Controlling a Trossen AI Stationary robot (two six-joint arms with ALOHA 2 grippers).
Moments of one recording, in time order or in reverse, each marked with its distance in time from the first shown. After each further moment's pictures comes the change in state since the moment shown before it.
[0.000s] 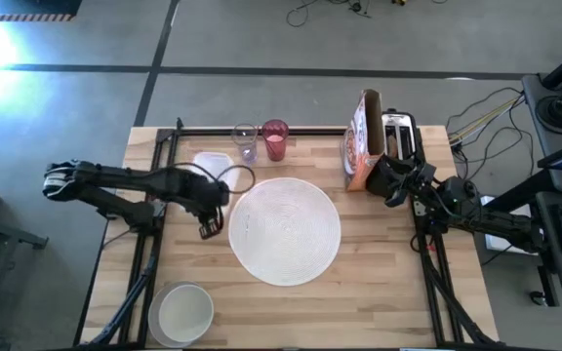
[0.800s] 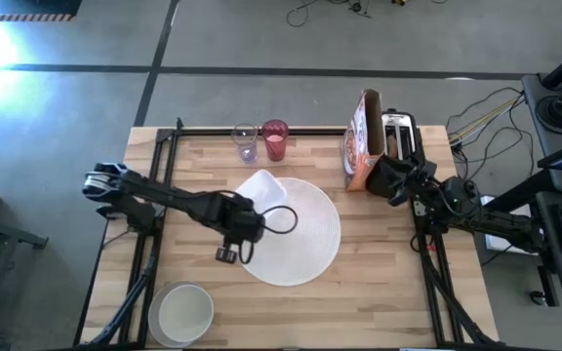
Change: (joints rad) left arm -0.189 0.406 0.308 0.050 -0.011 0.414; right arm 0.000 0.000 0.000 0.005 -0.001 0.200
